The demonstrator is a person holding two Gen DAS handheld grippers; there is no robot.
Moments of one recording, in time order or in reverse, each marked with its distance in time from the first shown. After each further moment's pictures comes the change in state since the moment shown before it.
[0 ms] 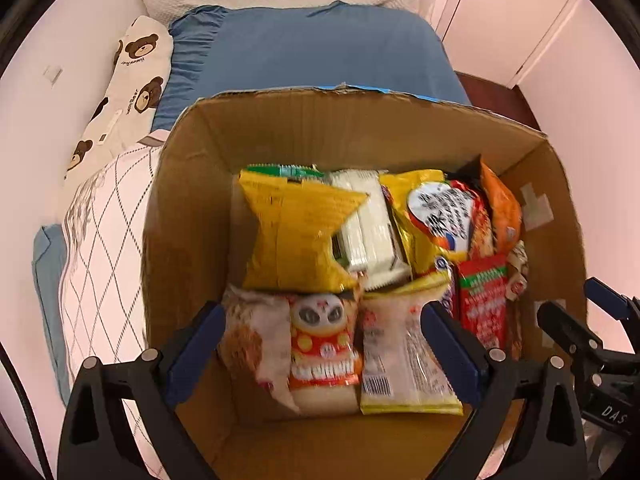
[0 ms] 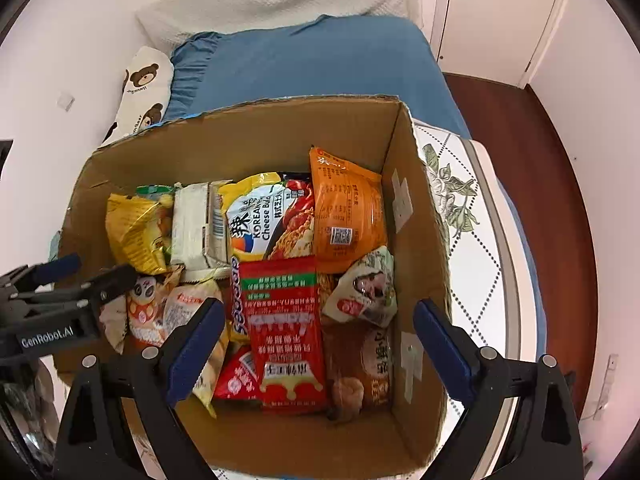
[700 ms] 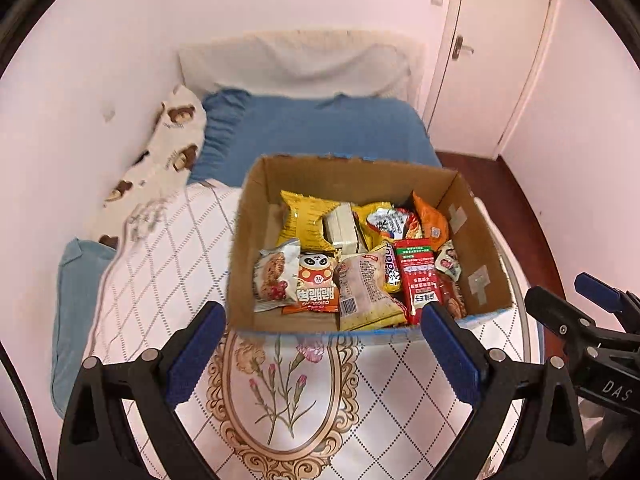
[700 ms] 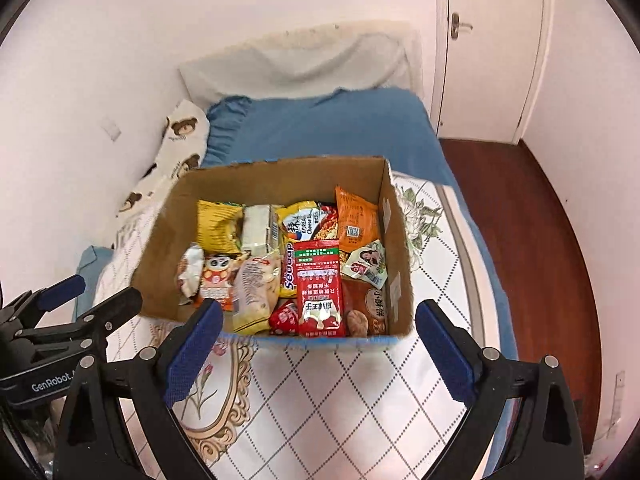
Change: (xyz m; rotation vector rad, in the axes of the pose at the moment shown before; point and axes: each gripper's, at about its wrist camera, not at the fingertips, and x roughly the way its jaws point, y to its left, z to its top) left arm -0.154 -0.009 -0.136 -0.029 -0.372 0.019; right arm -0.152 0.015 -0.108 -0.043 -0.292 0.038
